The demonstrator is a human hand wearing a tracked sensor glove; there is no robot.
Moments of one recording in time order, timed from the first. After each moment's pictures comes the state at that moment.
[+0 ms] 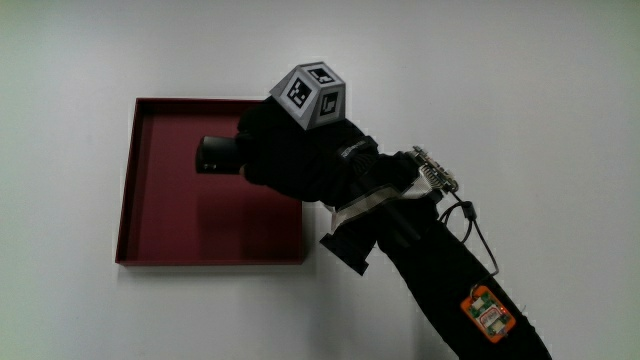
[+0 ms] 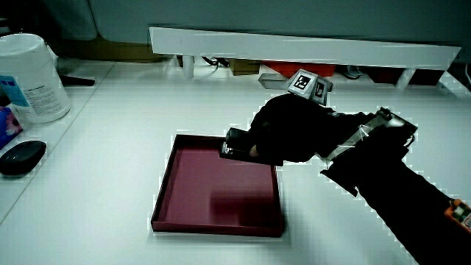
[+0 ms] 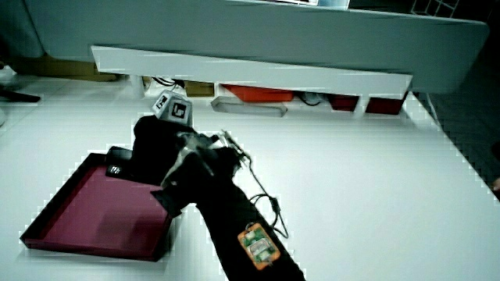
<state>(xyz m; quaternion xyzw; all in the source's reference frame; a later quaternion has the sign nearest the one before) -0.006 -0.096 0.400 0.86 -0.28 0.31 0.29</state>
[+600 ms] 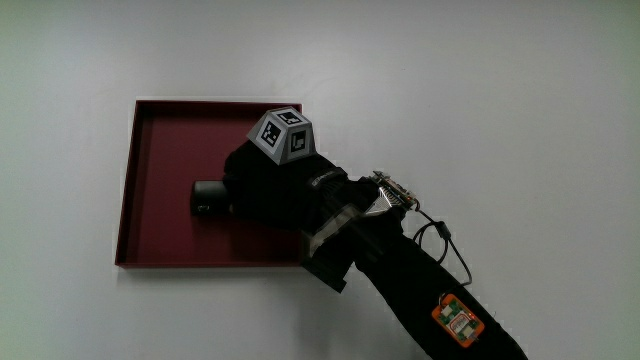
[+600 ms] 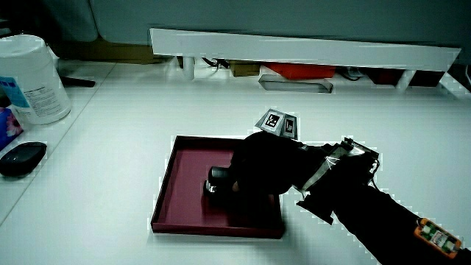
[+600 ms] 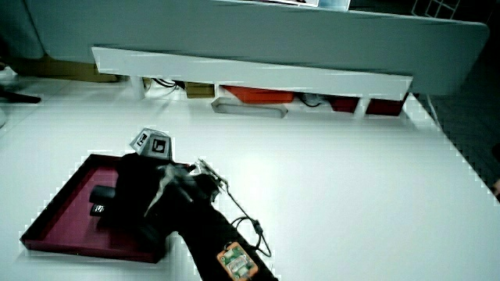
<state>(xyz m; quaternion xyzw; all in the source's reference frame) -0.040 -0.068 0.467 0.84 -0.29 0.28 0.37</state>
